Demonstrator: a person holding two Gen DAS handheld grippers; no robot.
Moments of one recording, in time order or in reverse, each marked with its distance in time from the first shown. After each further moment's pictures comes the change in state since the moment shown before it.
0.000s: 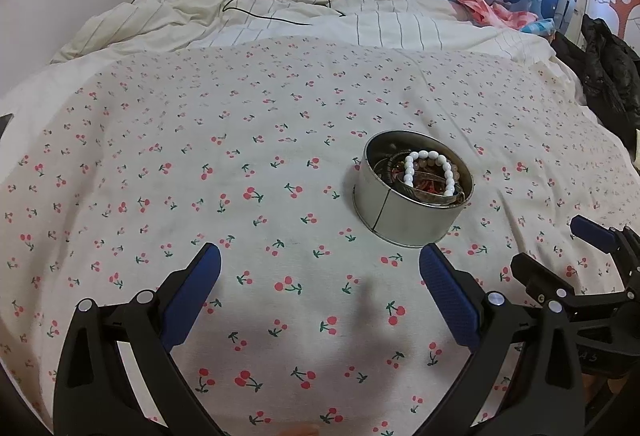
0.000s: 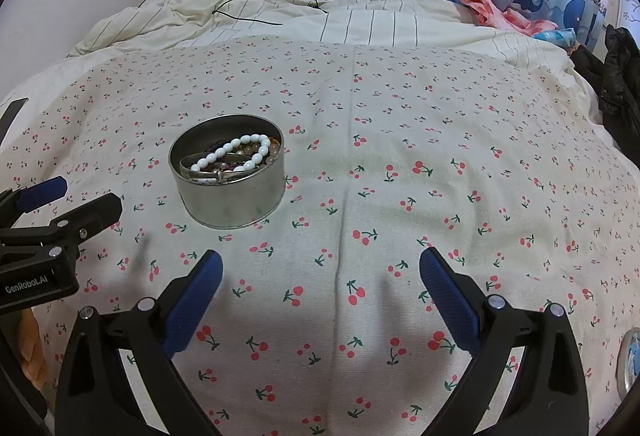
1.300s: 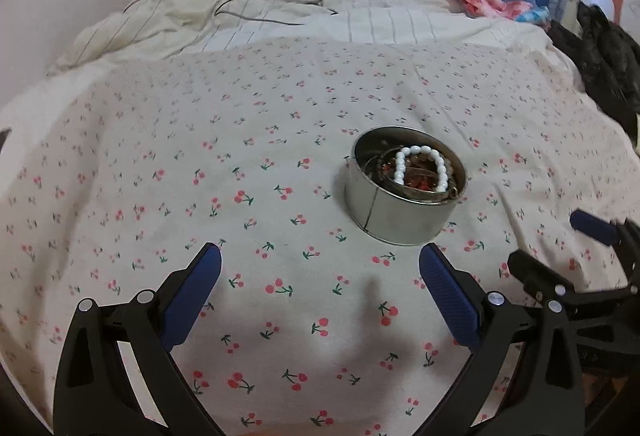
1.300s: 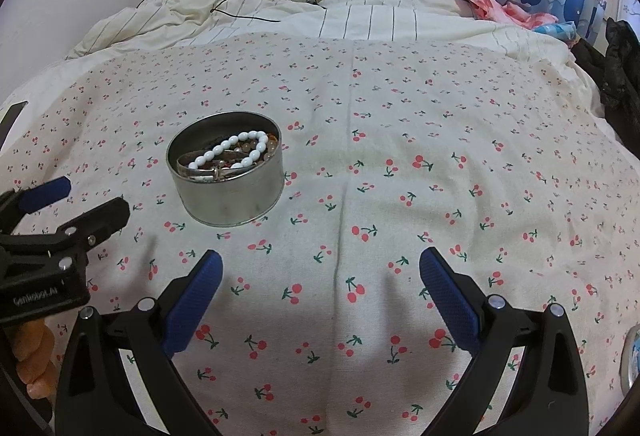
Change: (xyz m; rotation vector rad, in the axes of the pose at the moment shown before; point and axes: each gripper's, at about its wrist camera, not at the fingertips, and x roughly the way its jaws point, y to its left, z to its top) left arm 0.002 -0.015 -0.002 0.054 0.002 0.013; right arm 0.004 -0.007 -0.005 0.015 0.009 0.010
